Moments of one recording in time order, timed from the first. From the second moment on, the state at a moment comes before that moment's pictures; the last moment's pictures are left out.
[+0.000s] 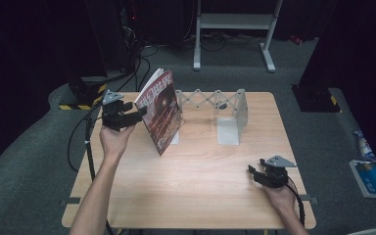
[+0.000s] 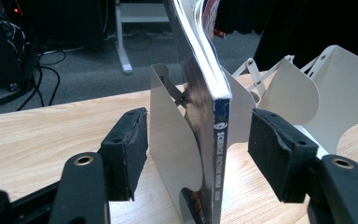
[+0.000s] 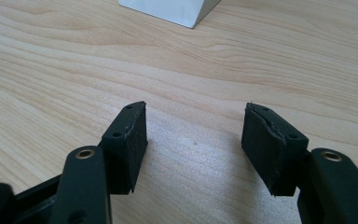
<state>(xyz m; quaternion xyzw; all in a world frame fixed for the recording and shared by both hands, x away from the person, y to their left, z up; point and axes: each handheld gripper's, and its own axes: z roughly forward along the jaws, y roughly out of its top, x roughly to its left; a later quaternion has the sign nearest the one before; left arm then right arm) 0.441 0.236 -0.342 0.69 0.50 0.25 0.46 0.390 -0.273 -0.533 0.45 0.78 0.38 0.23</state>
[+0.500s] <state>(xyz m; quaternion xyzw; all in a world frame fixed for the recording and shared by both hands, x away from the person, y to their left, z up) 0.428 0.246 -0.343 0.67 0.50 0.26 0.48 0.390 -0.273 -0.533 0.45 0.78 0.38 0.23</state>
